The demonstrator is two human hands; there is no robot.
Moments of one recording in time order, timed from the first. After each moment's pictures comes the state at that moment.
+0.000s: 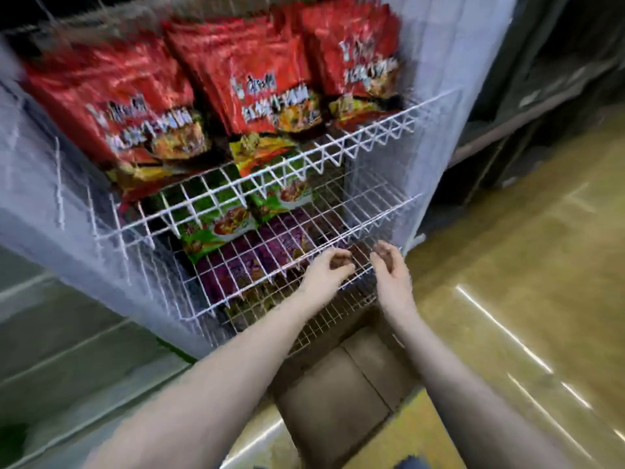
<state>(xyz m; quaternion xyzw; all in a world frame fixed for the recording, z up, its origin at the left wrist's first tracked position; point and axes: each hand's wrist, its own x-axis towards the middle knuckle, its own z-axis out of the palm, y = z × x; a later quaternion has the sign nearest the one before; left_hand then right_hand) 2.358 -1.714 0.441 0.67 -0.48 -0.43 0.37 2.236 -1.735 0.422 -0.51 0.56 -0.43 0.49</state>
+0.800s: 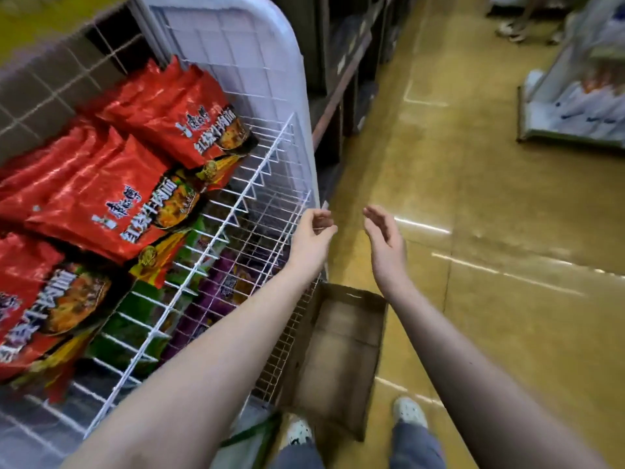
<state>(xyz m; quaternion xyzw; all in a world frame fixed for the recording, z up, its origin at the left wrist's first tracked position) 2.287 -1.773 0.562 0.52 -0.58 -0.52 0.34 2.179 -1.719 0.552 -0.31 0.61 -0.63 0.38</state>
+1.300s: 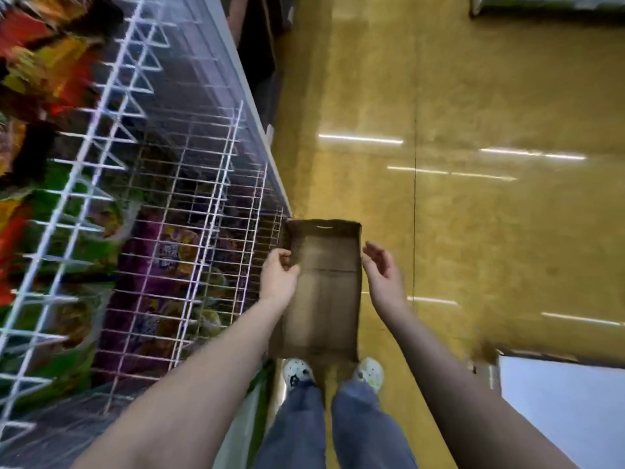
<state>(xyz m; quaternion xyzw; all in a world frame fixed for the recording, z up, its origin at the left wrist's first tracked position) 2.338 -1.731 0.361 0.63 -0.62 -0.47 0.06 2.199 -1.621 0.370 -0.12 0.76 -0.49 0.41</state>
